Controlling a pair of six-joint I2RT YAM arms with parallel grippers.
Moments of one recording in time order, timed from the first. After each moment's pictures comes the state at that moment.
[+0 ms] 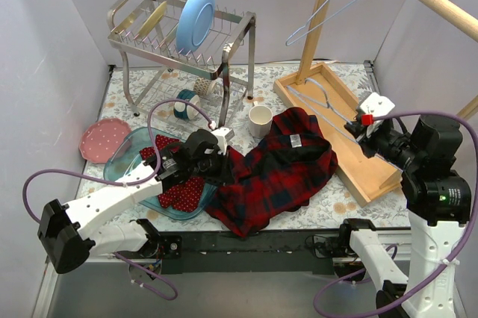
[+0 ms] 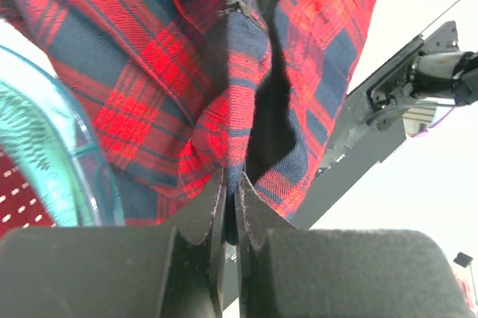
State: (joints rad) left arm -0.86 1.12 0.88 -0.54 0.18 -0.55; right arm 0.01 0.75 1.38 -0.94 -0.56 -0.54
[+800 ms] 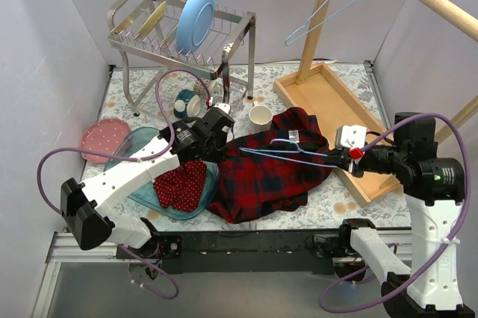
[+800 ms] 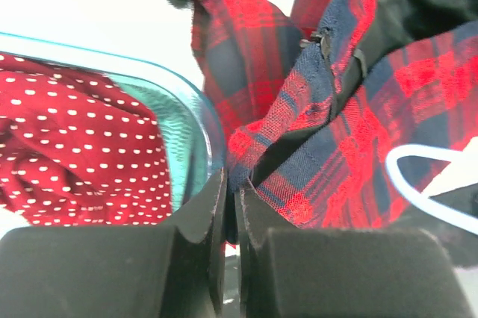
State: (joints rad) left arm -0.86 1.35 1.29 -0.92 -0.26 -0.57; right arm 0.06 0.83 1.41 -1.37 -1.01 -1.06
